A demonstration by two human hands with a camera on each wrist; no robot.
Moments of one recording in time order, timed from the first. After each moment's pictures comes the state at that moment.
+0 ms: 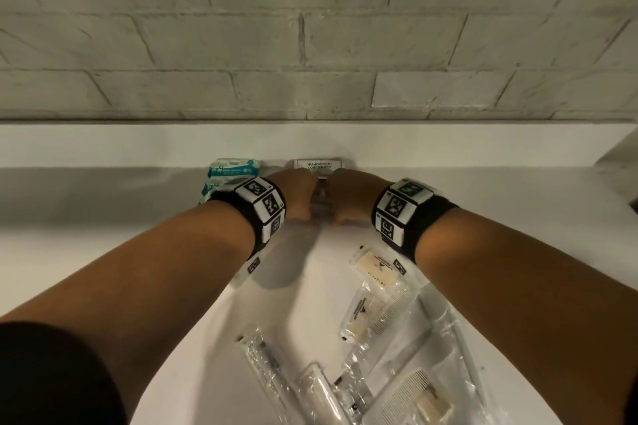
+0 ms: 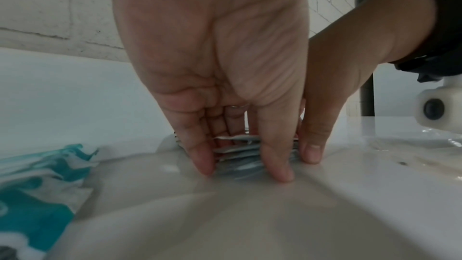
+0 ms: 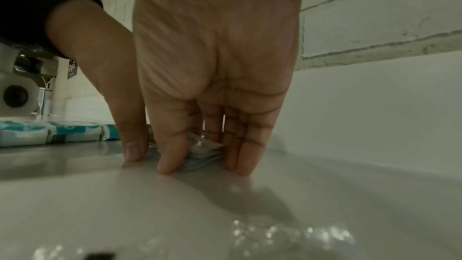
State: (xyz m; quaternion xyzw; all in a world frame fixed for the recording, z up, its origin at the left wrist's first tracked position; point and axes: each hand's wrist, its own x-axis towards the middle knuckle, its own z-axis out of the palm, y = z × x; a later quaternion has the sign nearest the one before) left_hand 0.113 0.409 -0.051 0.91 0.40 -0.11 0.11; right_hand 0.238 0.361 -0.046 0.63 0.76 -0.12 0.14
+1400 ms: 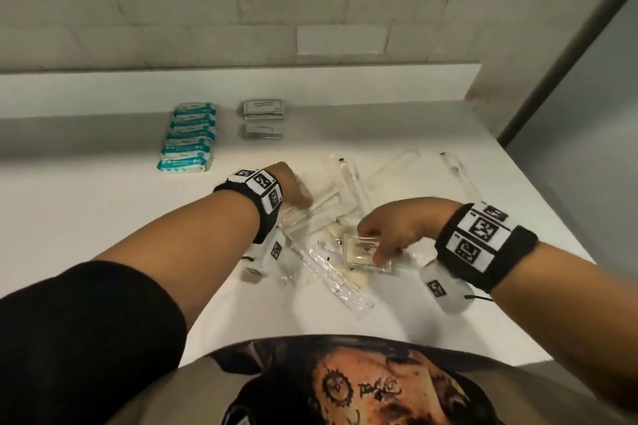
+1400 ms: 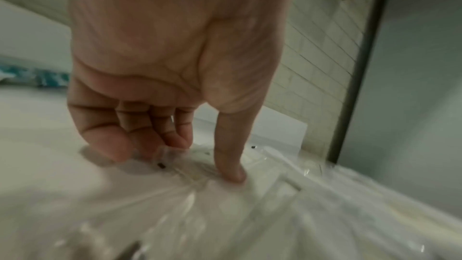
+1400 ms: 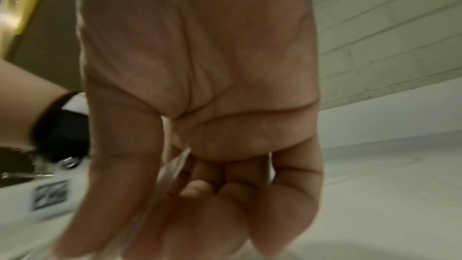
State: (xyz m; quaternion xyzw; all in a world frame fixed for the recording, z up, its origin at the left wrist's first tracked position) left_hand 0.118 0.200 -0.037 0.82 0.50 -0.14 0.22; right_hand 0.268 0.047 -0.002 0.65 0.62 -0.39 0.18
